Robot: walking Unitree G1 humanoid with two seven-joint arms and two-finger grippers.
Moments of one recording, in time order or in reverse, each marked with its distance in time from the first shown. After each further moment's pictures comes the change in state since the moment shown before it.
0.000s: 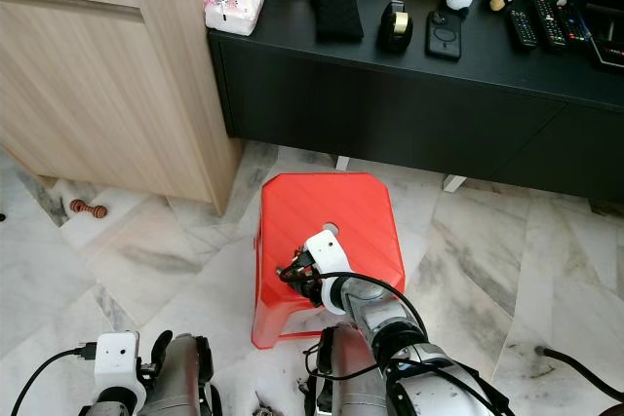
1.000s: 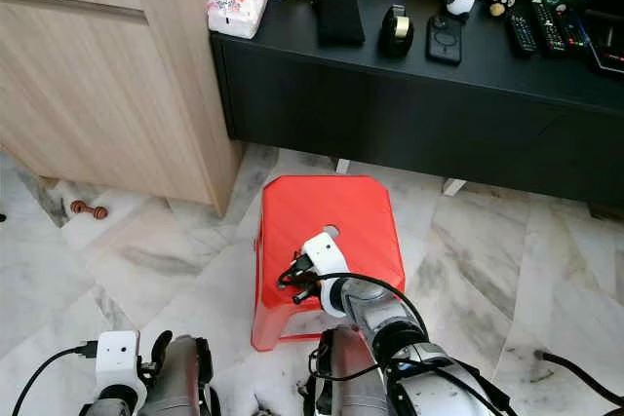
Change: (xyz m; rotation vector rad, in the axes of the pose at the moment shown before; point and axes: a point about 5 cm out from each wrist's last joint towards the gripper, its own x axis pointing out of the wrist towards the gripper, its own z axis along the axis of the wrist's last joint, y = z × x) left arm 0.005 0.000 -0.001 -0.006 0.027 0.006; right arm -0.002 -0.005 0.001 -0.006 0.005 -0.002
